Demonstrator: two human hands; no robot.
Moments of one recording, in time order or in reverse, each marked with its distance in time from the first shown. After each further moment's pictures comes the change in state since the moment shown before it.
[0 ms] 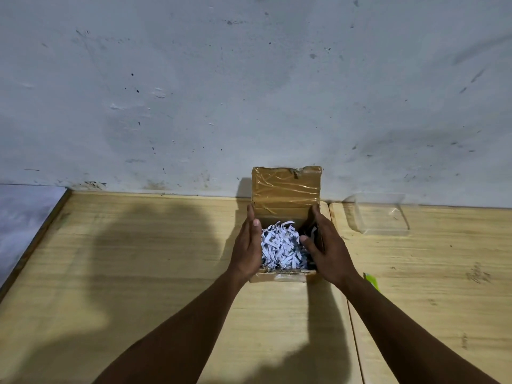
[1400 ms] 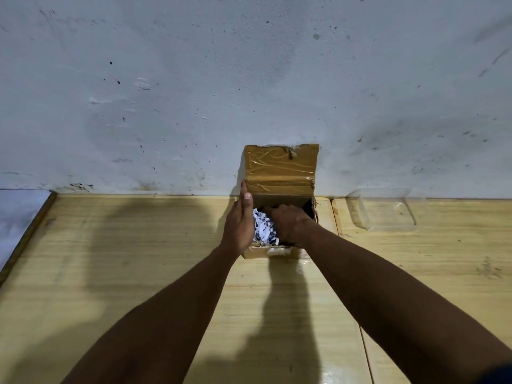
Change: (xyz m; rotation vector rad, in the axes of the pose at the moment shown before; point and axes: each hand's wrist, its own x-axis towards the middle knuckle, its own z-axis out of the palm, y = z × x) left_hand 0.061 0.003 -0.014 0.075 0.061 -0.023; right_hand 0.104 -0.051 0.057 -0.901 -0.626 -0.048
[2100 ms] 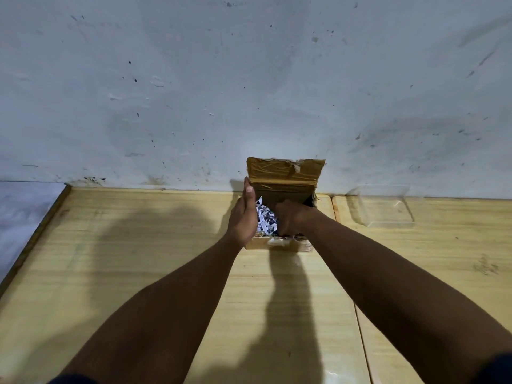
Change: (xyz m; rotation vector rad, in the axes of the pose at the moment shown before) left_hand -0.020 0.021 -0.005 -0.010 -0.001 -0.117; right_hand -0.023 -0.006 -0.021 0.089 -0.101 -0.014
